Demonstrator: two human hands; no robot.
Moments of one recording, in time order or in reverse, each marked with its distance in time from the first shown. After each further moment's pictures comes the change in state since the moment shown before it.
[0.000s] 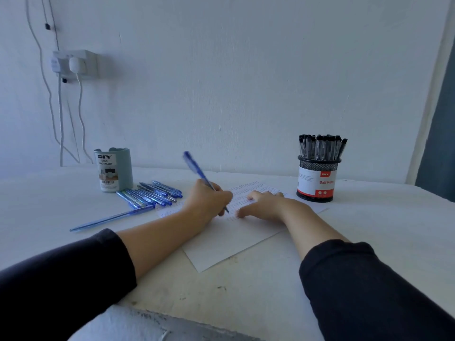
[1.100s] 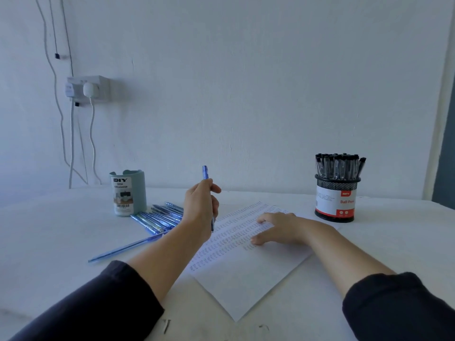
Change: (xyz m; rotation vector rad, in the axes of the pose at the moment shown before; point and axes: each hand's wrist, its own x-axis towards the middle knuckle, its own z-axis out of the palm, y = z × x) left_hand 0.023 0.002 -0.039 -0.567 0.117 -0.026; right_hand -0.001 -0.011 -0.002 0.070 -0.042 -0.076
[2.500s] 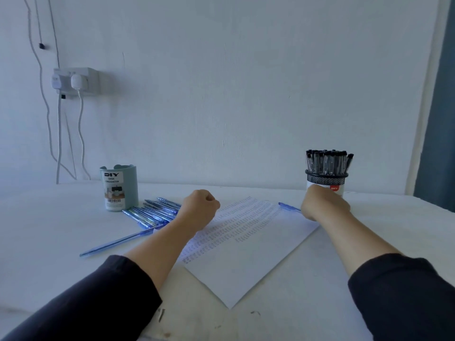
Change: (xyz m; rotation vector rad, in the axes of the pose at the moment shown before) left_hand 0.018 -0.020 -0.009 0.766 -0.169 0.050; right_hand -0.027 0.025 -0.035 -0.113 0.469 0.545
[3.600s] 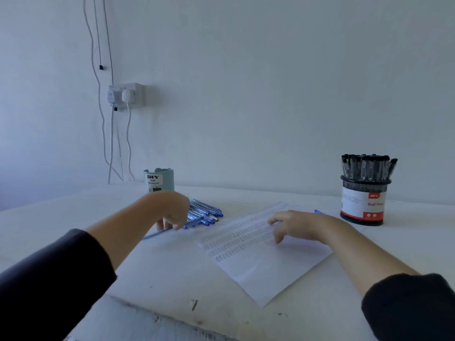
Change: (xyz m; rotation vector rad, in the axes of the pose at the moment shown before) left_hand -0.020 0.000 -0.103 1.116 -0.385 -0.259; right_hand -0.033 -0.049 0.016 0.282 -0.628 -0.543
